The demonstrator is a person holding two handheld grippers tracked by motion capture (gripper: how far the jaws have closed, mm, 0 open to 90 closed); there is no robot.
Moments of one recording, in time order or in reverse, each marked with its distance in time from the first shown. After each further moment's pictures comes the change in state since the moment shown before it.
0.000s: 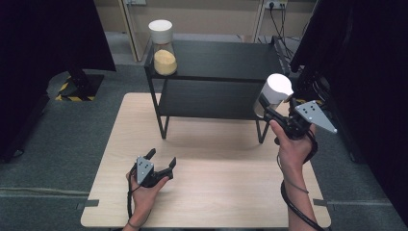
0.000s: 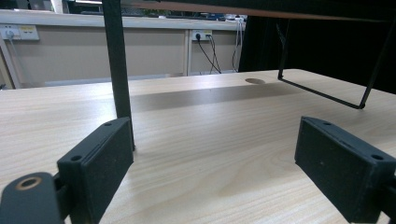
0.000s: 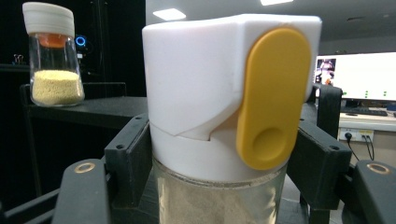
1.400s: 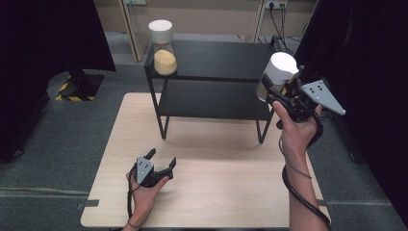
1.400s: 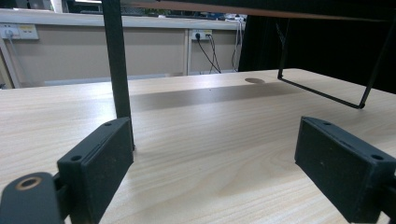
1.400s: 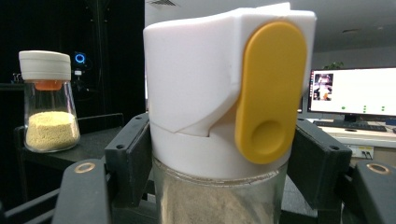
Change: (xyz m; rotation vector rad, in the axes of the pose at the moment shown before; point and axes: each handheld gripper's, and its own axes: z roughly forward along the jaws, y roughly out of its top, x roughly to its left) left arm 0.000 0.000 0.000 0.002 -0.001 -0.002; right arm -0.001 0.038 0.022 -0.043 -0.005 0.004
